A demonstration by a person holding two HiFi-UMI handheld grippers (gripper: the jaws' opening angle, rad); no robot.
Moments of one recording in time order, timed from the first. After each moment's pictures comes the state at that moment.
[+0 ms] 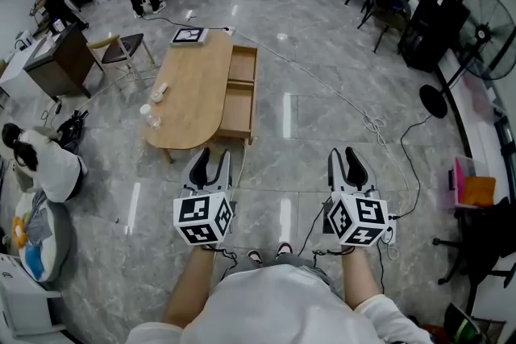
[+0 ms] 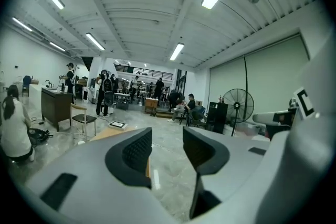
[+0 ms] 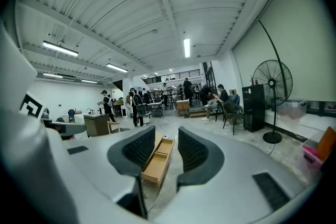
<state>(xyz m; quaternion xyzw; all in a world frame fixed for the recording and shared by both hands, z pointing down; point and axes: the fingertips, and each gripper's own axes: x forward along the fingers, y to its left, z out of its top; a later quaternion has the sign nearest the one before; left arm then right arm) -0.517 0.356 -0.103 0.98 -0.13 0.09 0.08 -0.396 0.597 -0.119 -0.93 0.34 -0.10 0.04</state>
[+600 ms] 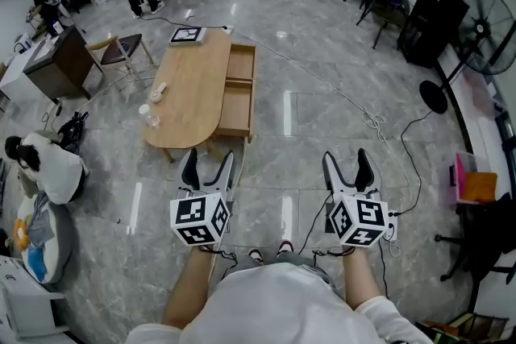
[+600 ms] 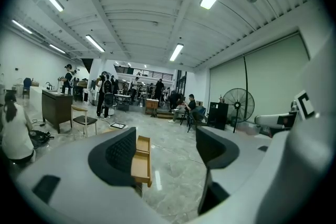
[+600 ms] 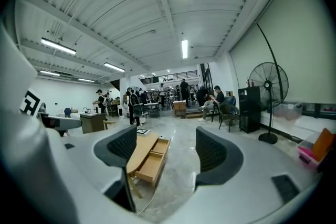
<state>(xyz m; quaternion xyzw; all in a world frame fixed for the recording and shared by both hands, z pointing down) -0.521 0.360 -0.105 0.98 -0.14 0.08 0.07 -0.394 0.617 -0.110 -0.94 0.32 -0.09 0.03</state>
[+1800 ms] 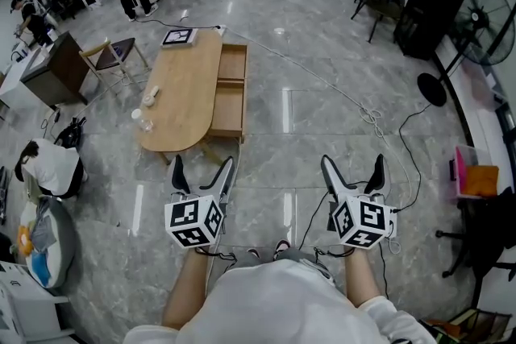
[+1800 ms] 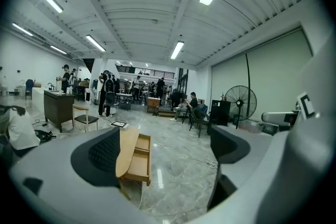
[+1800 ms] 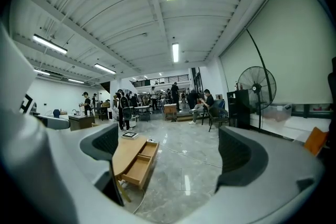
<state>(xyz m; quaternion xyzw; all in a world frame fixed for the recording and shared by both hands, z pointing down) -0.497 0.380 -0.092 0.98 -0.15 0.09 0.07 -0.356 0.675 -0.100 -0.96 0.28 -0.07 0.04</state>
